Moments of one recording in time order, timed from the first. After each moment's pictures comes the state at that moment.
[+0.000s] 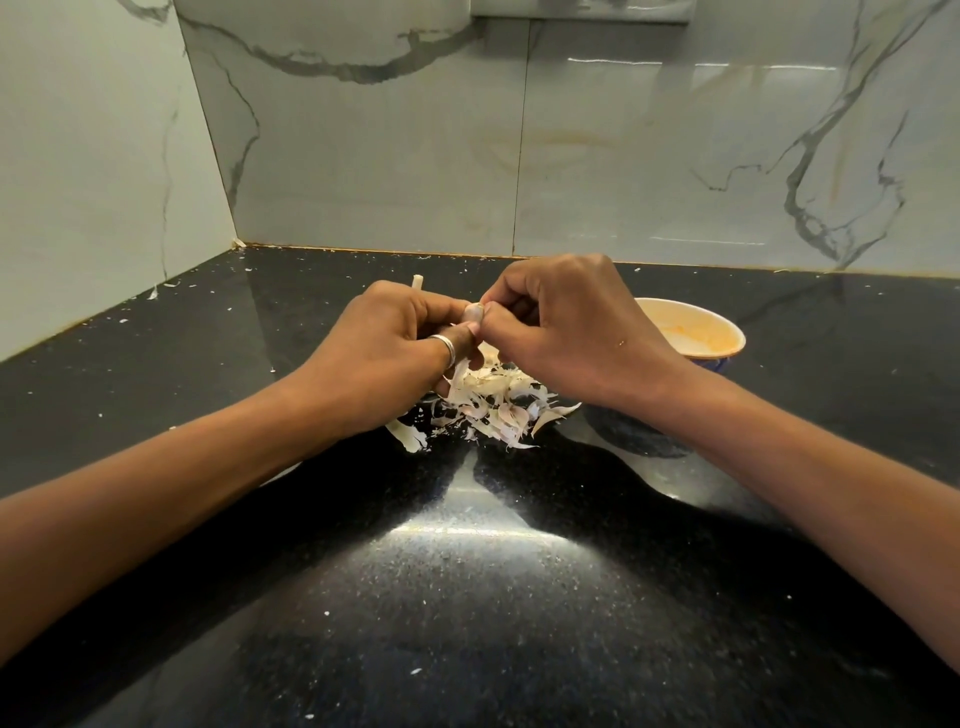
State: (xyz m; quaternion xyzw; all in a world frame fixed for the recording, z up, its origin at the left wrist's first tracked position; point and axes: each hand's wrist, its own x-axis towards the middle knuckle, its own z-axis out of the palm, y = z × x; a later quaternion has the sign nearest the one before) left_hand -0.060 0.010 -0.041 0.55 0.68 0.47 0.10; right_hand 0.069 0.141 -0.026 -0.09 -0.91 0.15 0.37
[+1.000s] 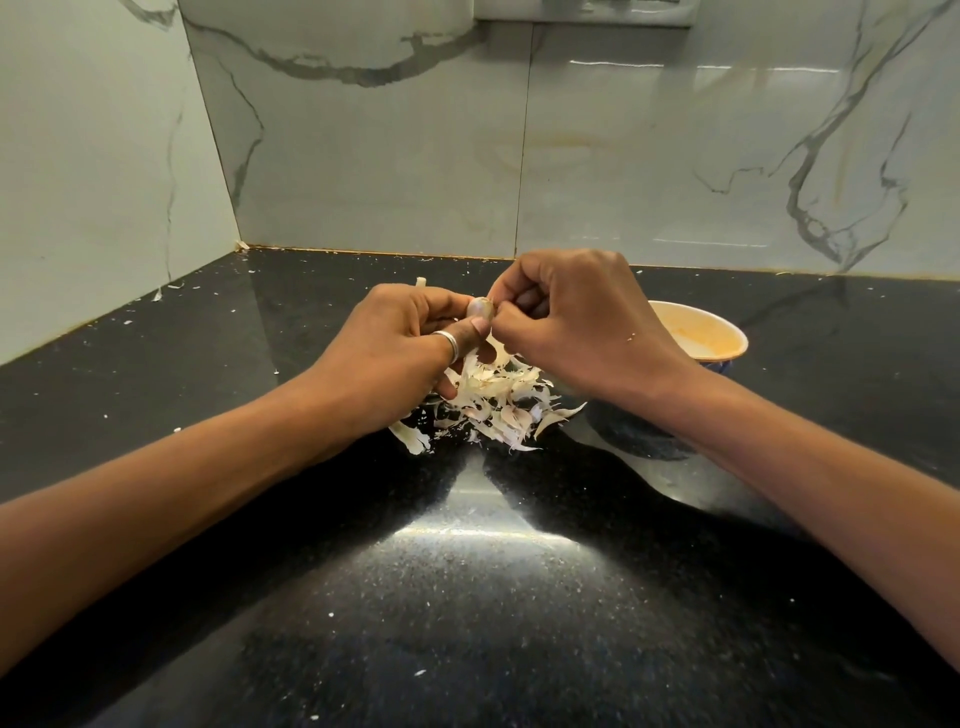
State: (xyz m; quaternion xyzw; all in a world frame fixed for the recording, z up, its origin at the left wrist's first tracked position) left_hand -0.056 0.014 -0.042 0.53 0.66 0.52 0.14; right_hand 0.069 0.141 -0.024 -0.11 -0.90 0.16 0.39
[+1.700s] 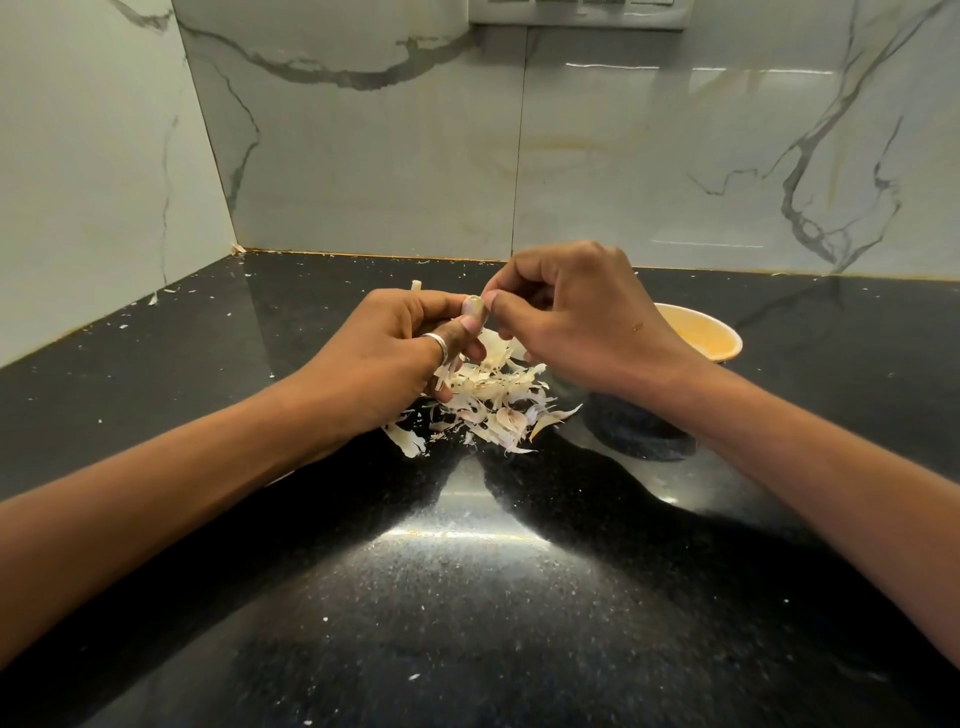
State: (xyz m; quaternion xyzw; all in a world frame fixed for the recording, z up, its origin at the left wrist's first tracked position) left_hand -0.056 0.014 -0.040 0.52 0.65 0.53 0.17; right_hand 0.072 0.146 -0.018 -0.10 -0.90 0.18 0.38
